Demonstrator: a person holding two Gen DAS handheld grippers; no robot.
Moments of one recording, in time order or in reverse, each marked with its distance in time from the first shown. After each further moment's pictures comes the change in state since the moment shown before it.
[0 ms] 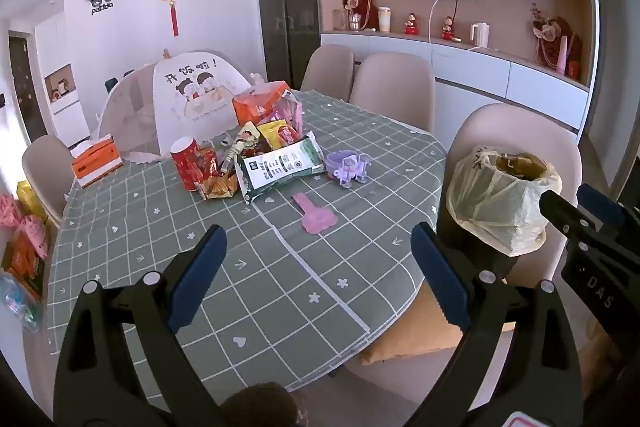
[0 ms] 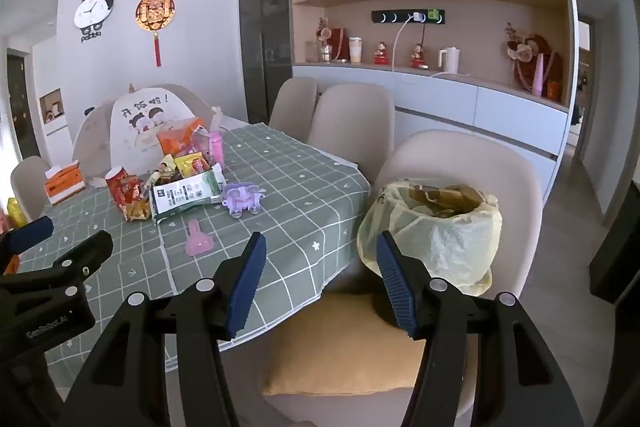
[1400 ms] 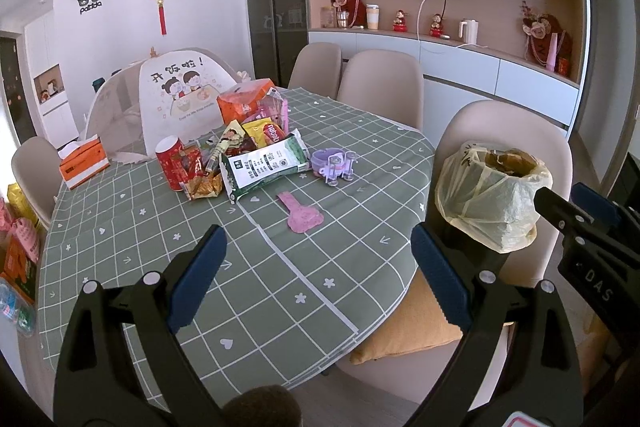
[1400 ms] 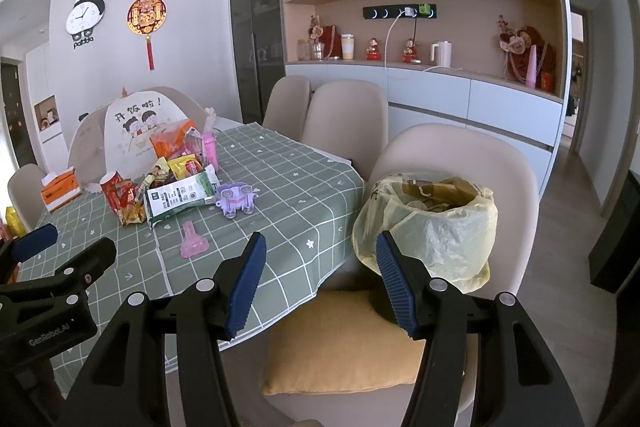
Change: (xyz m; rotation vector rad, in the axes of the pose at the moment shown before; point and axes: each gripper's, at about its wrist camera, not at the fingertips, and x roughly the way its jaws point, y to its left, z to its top) left arm 0.005 -0.007 -0.001 0.006 0.004 -0.044; right arm 0.001 -0.006 -0.001 0.024 0.014 -0.021
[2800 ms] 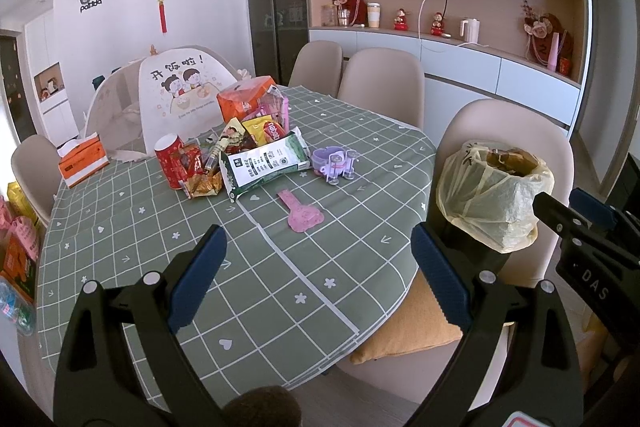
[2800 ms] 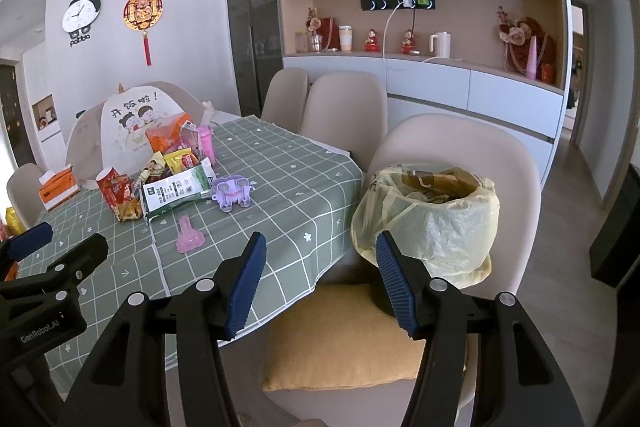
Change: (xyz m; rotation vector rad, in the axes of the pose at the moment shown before) left arm 0.003 -0.001 -0.002 -0.002 0.004 0.001; right arm 0.010 -0.004 -0.003 0.010 0.025 0.003
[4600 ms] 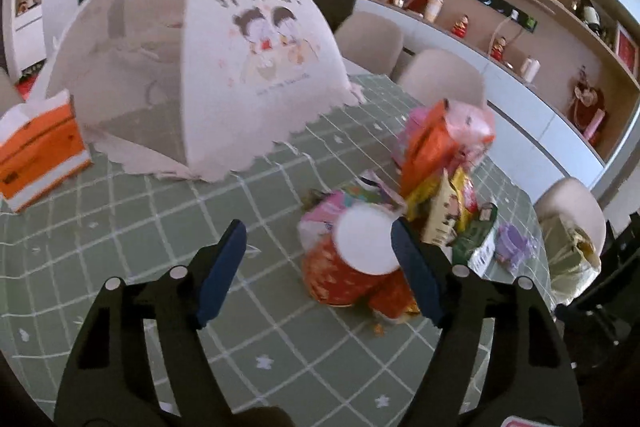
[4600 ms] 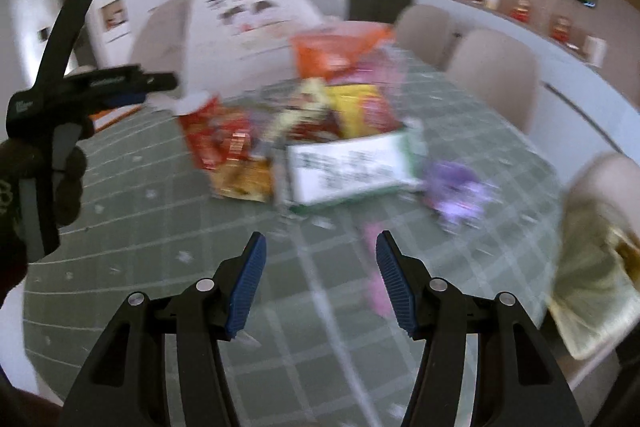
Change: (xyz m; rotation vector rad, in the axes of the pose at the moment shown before) left arm 0.232 0.342 0.089 -0.221 0.165 -0.173; right arm 0.183 0.280 0.033 -0.271 0.295 0.289
